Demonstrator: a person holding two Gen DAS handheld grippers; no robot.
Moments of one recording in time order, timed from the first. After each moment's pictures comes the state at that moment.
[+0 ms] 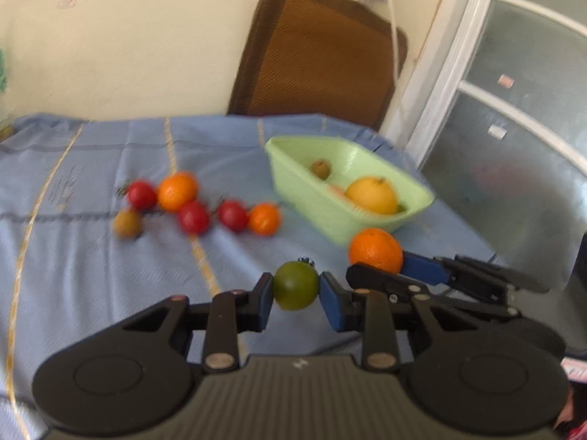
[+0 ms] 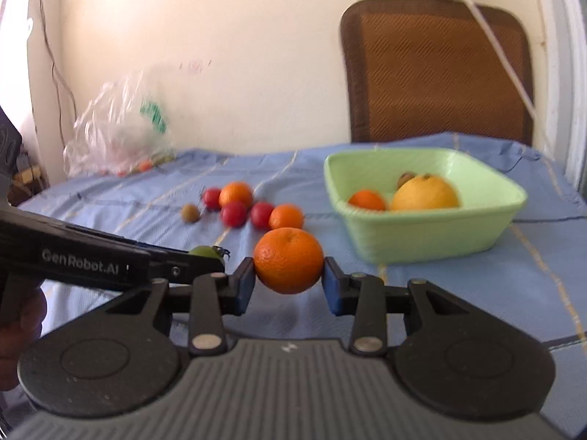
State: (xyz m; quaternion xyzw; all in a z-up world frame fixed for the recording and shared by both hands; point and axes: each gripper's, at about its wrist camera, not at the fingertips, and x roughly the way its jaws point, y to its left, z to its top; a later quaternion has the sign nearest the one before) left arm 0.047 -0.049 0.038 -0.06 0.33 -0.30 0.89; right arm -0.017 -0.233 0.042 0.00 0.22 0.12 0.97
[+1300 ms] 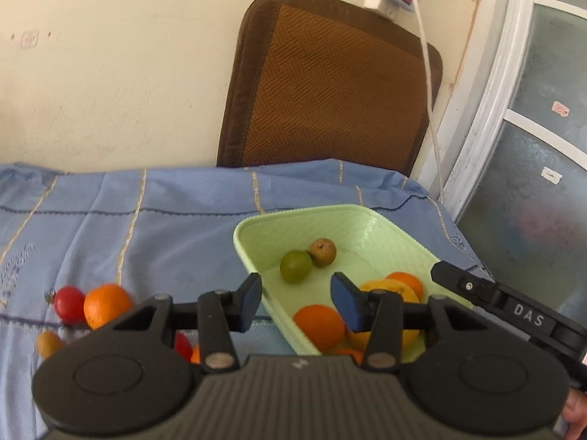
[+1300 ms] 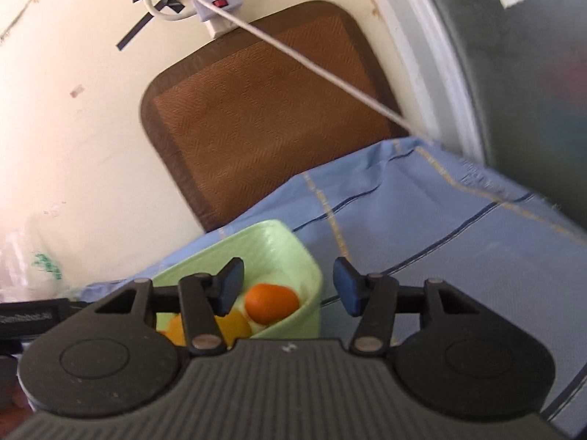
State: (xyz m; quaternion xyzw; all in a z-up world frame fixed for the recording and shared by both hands) left arm 0.129 -0.140 0.050 -0.06 0.32 -0.22 0.92; right arm 0.055 -0.361 0.043 0.19 0.18 0.01 0.97
